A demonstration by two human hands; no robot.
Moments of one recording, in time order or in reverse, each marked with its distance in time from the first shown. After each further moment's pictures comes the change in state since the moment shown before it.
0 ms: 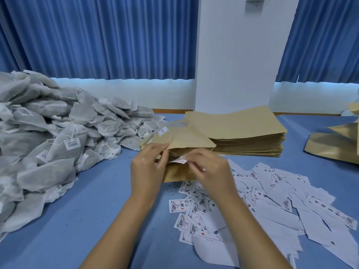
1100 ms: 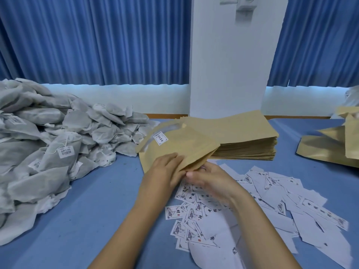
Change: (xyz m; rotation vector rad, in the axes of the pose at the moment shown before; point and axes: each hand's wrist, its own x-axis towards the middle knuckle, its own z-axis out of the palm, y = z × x) left_hand -0.005 0.008 0.011 0.128 -0.559 -0.006; right_hand -0.009 0.042 -0.002 1.018 -0.338 0.916
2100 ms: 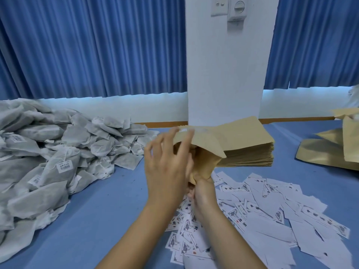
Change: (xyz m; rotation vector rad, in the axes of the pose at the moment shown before) left_hand 0.030 0.073 -0.024 0.407 0.639 0.292; right_hand 0.002 0.000 0.047 0.477 0.570 -0.014
